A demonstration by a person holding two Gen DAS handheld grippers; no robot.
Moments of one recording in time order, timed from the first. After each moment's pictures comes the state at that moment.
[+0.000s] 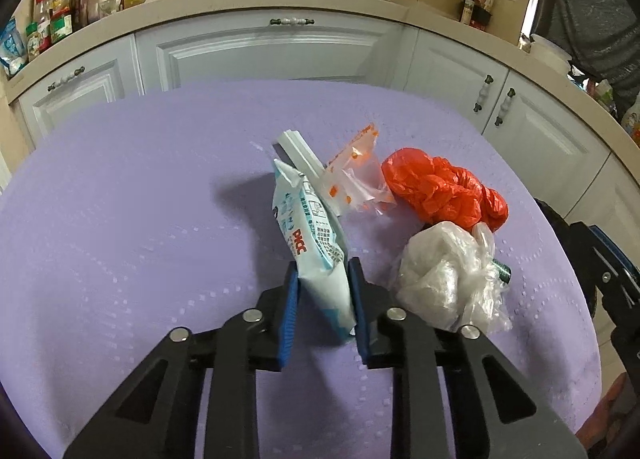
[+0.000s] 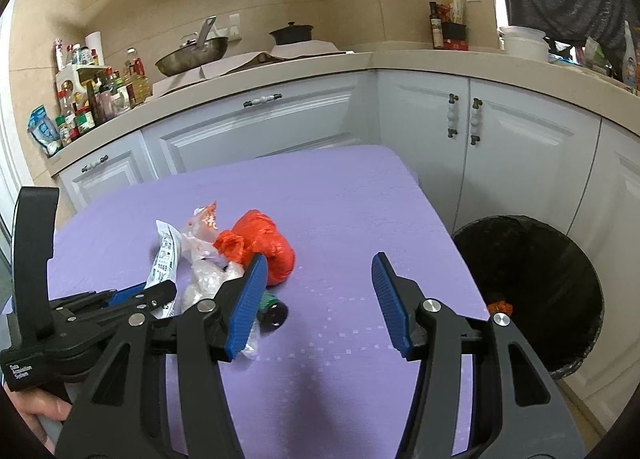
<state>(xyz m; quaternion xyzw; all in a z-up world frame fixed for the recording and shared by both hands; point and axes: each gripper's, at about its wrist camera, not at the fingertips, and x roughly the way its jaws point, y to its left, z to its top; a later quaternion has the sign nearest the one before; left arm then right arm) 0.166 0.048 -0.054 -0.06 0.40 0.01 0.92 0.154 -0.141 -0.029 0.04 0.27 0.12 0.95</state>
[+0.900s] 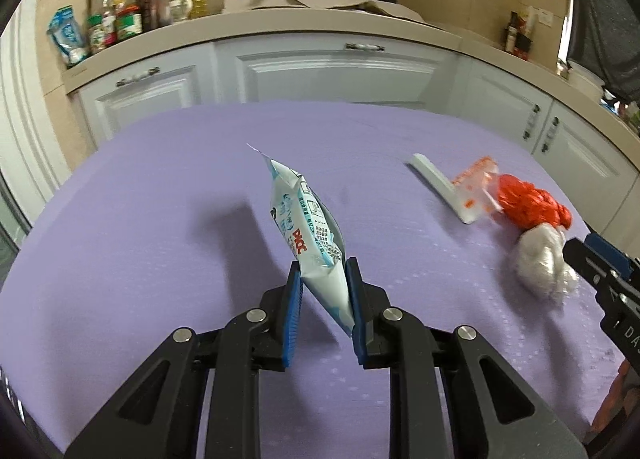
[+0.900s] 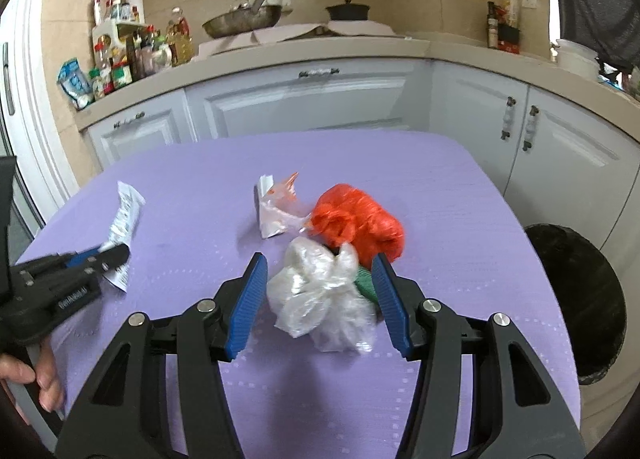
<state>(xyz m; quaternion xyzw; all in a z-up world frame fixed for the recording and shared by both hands) 0.123 0.134 -0.040 -0.05 0.36 0.09 0.93 0.153 -0.070 -0.037 -0.02 0.31 0.17 0.94</state>
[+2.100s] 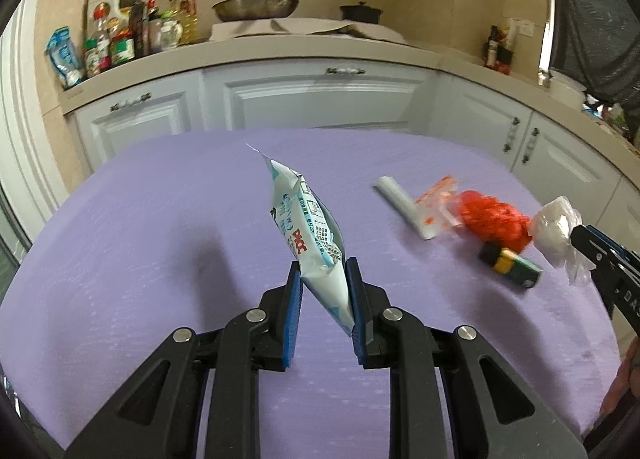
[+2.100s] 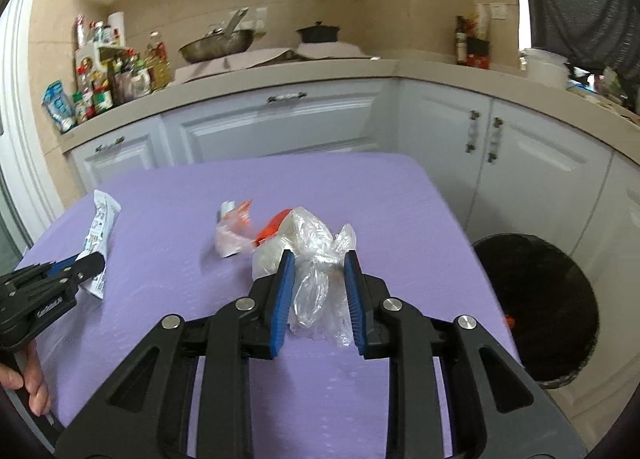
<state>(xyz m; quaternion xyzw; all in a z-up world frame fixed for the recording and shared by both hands) 0.112 0.110 -0.020 -0.04 0.32 0.06 0.94 0.143 -0.119 -0.016 0.00 0.27 0.13 0.96</state>
